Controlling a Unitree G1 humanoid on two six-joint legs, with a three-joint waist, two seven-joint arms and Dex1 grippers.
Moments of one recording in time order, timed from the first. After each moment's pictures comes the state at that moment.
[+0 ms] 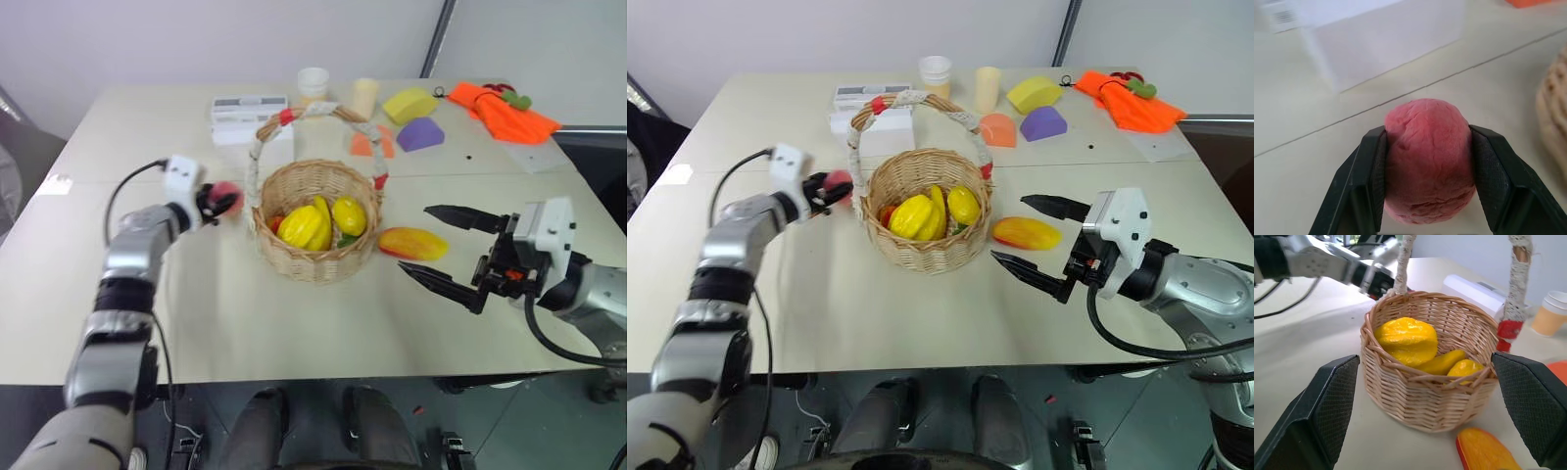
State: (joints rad) left arm -0.58 0.58 0.20 0.42 -0.28 0.35 -0.67; right arm -0.05 -0.83 -0.35 -0.66 0.75 0.52 0.80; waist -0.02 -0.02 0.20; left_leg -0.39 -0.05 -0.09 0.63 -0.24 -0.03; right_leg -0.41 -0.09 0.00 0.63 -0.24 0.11
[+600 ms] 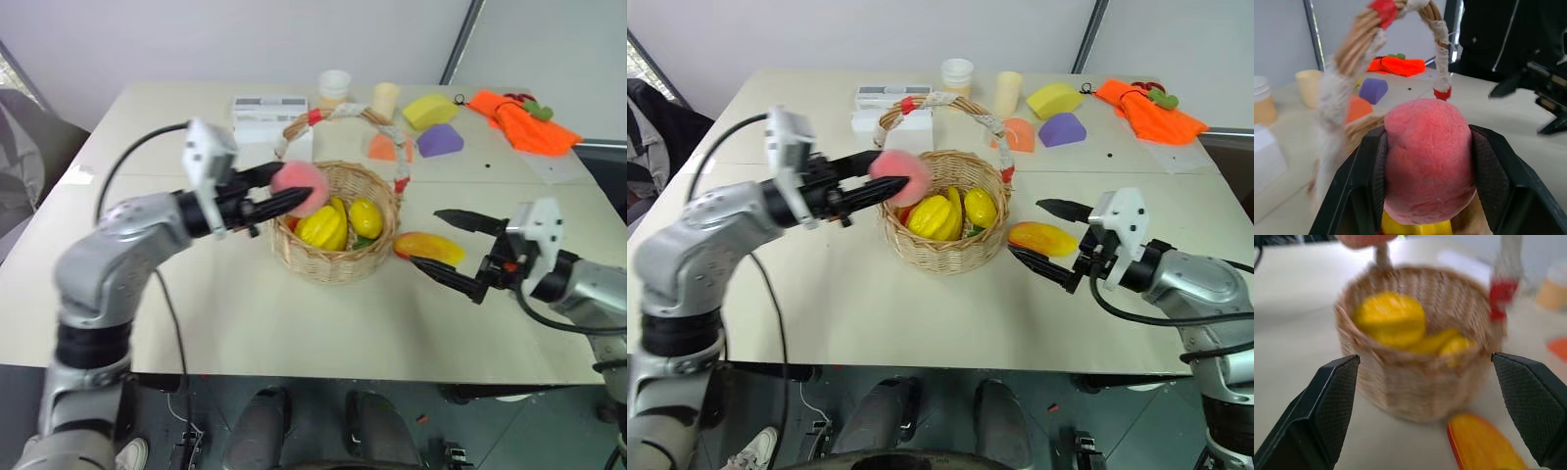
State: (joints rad) left arm -0.67 0.49 -0.04 -0.30 -0.61 0.73 -0.64; right arm -0.06 -0.82 -0.24 -0.41 0.57 0.45 0.83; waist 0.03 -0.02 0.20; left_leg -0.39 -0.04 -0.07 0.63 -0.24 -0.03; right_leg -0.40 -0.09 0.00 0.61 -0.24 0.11
